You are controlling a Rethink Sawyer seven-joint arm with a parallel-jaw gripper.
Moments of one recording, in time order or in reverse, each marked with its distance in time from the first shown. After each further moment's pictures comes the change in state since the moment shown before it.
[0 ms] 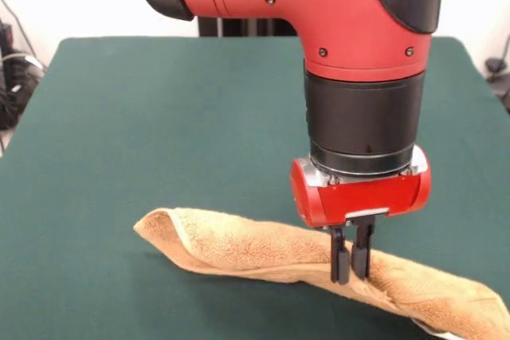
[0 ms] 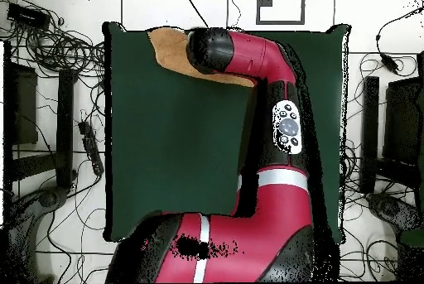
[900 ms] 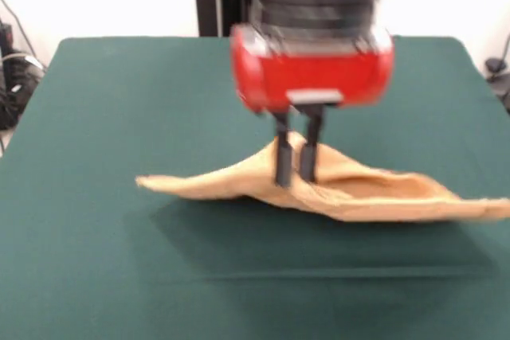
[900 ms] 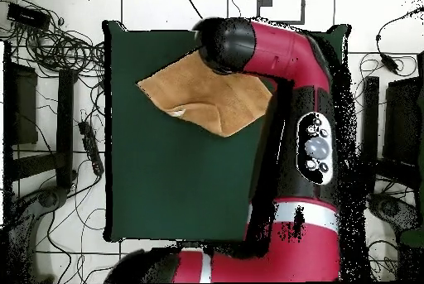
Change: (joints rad) arm -0.026 -0.205 -0.069 0.118 0.009 0.077 0.000
